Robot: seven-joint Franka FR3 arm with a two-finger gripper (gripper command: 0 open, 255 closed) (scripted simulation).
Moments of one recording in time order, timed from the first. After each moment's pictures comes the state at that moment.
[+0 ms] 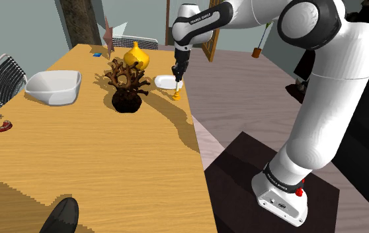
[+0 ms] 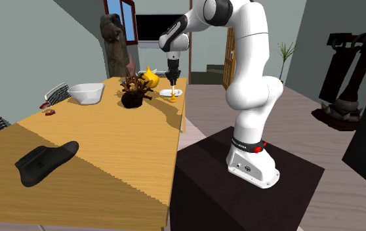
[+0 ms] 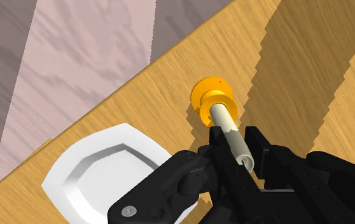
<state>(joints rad) -0.09 0.29 -0.02 -1.79 0.02 2.11 -0.33</state>
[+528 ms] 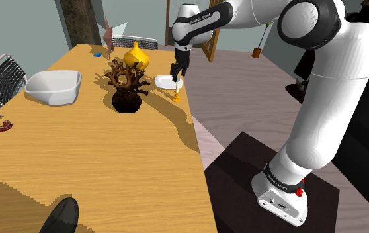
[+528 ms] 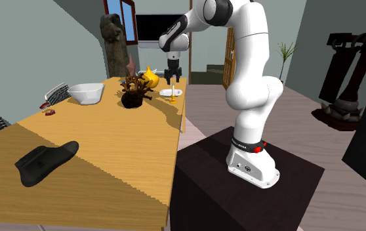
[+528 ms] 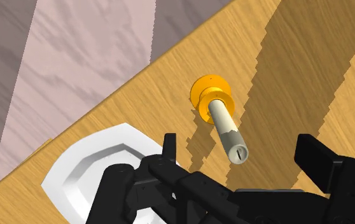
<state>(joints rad) -0.09 0.29 -0.02 -1.79 0.02 2.11 -0.33</state>
